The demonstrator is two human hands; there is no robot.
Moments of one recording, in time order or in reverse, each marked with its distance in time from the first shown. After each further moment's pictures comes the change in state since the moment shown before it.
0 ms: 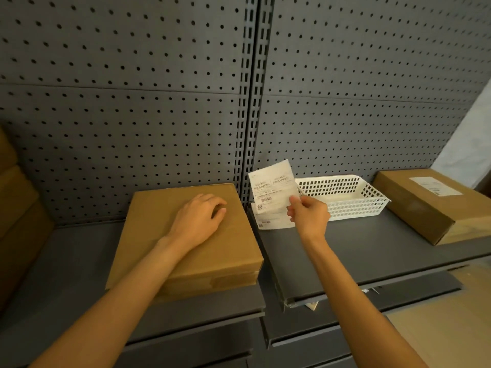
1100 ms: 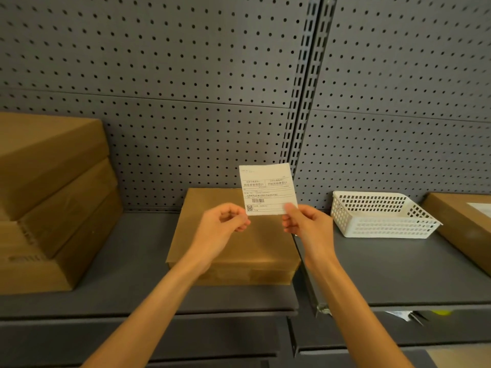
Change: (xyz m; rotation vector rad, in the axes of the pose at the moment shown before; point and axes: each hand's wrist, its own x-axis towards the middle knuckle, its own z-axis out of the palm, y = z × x) left_hand -0.077 0.025 -0.058 -0.985 0.167 -0.408; right_hand -0.088 -0.061 0.014 0.420 -0.407 0.056
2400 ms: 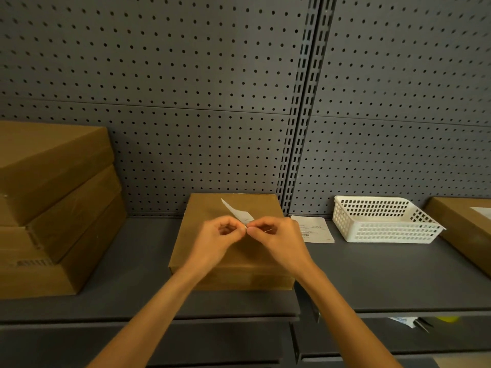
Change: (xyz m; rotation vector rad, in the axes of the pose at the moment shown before) left_hand 0.001 -0.017 -0.006 0.139 -0.030 0.080; right_hand -0.009 0.007 0.027 -0.534 -0.387 -0.323
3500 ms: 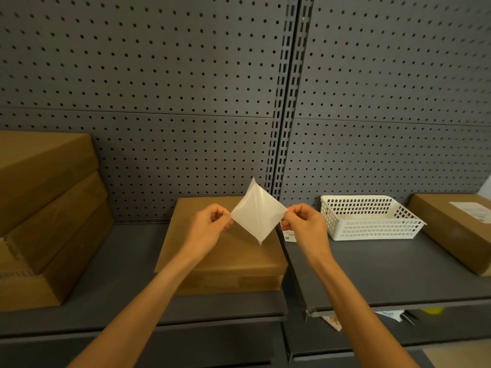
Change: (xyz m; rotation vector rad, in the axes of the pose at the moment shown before) left_hand 0.031 -0.004 0.008 0.089 0.074 -0.004; right_hand 0.000 0.021 -0.052 0.298 0.368 0.224
